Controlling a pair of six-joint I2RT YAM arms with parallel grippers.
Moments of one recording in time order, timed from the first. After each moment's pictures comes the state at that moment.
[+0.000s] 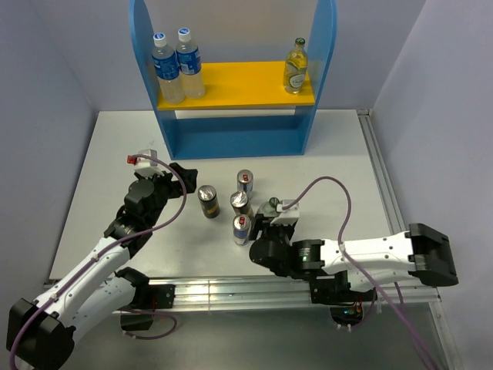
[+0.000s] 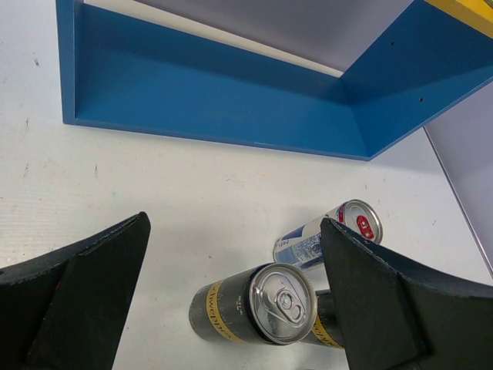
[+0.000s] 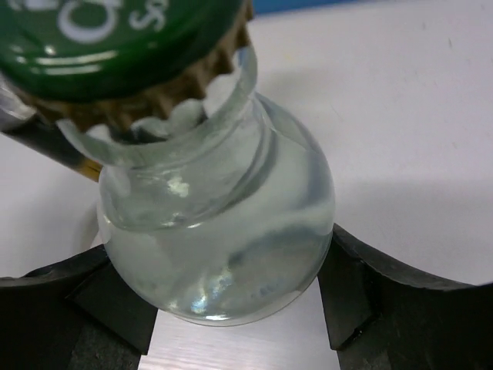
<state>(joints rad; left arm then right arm) -0.48 0.82 0.53 0.15 -0.23 -0.52 1.41 1.16 0.58 -0.23 1.18 1.00</state>
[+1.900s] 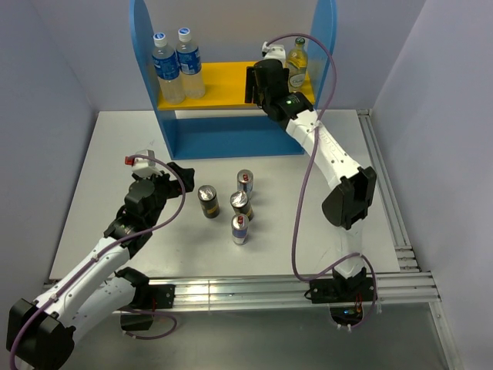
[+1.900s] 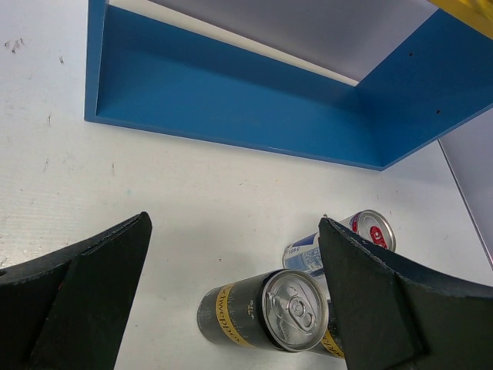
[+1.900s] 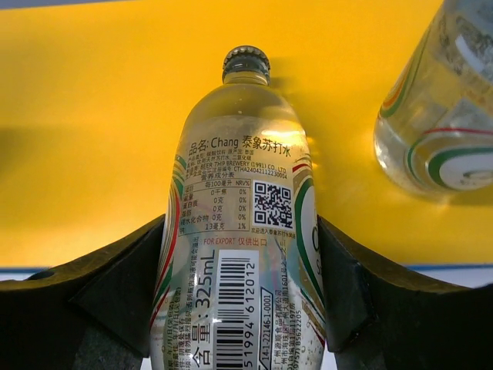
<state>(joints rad) -0.48 0.82 0.53 0.14 -0.29 -0.54 0.52 2.00 2.15 -0.52 0.46 0.25</state>
